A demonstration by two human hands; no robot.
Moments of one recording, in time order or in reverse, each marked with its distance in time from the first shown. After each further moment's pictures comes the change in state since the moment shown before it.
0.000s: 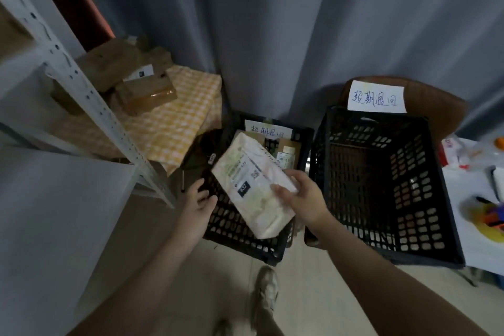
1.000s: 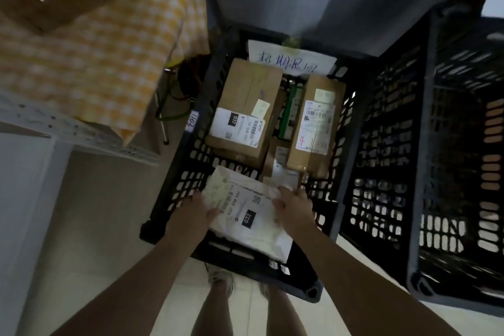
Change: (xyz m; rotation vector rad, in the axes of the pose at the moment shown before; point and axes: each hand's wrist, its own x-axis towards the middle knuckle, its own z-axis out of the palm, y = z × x) left_hand 0.233 -0.212 0.046 0.899 -0.247 -0.257; right_hand 0.184 0.221 0.119 -0.703 -0.251 0.417
